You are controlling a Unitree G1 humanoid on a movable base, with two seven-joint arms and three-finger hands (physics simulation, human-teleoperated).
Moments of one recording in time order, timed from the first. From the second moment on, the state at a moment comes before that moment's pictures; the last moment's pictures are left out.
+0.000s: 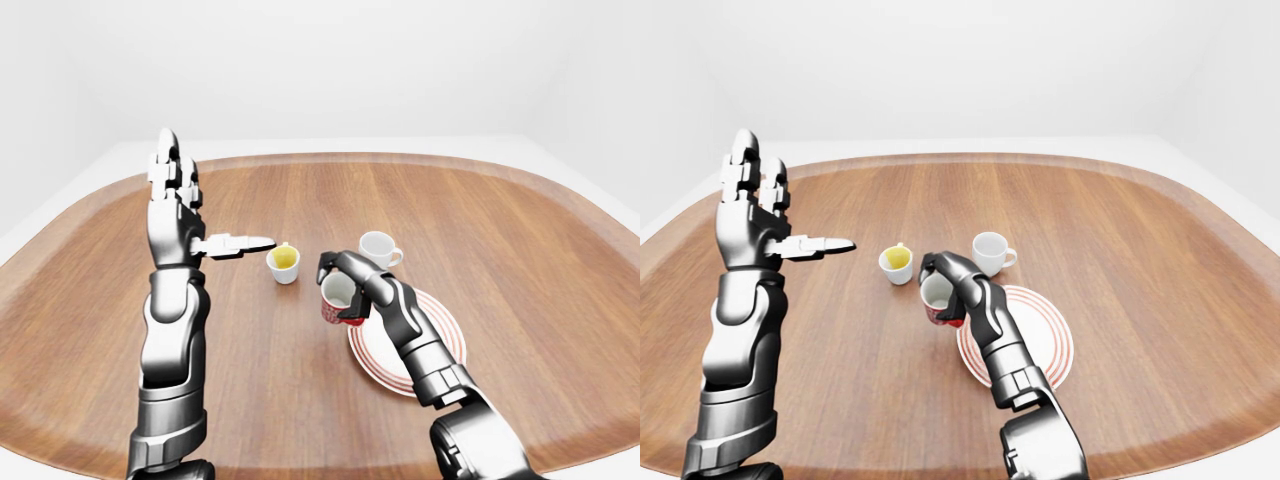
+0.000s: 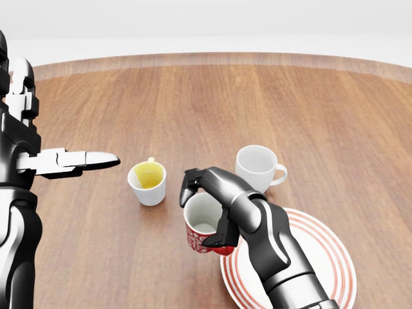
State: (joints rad) left arm -0.37 0.16 0.17 -0.20 -0.10 0.09 0.05; right arm -0.60 0.02 0.11 0.56 -0.80 0.09 0.38
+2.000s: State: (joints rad) left arm -0.37 0.16 0.16 -0.19 -0.10 0.09 0.05; right arm -0.57 -0.23 -0.02 0.85 -0.63 0.09 0.23
